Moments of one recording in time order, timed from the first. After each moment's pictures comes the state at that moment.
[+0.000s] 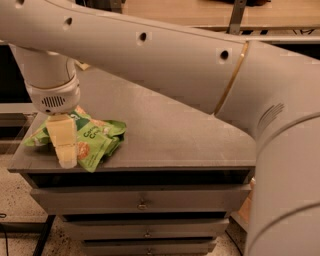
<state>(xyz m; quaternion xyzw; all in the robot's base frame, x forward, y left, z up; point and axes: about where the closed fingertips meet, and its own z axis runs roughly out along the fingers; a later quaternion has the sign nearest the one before) 0.472 0.191 0.873 -0.80 0.60 0.01 0.06</state>
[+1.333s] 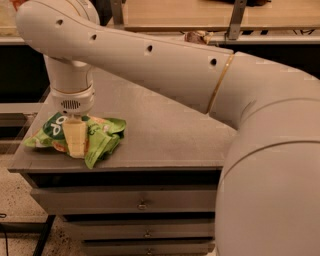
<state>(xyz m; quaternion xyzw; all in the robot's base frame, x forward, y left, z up) 0.510 0.191 0.823 -0.75 0.65 0.06 0.05</state>
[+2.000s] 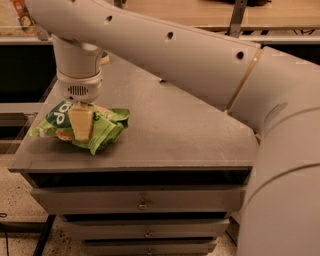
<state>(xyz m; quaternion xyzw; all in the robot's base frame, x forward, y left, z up) 0.513 0.179 0.857 -0.75 0.65 0.07 0.08</state>
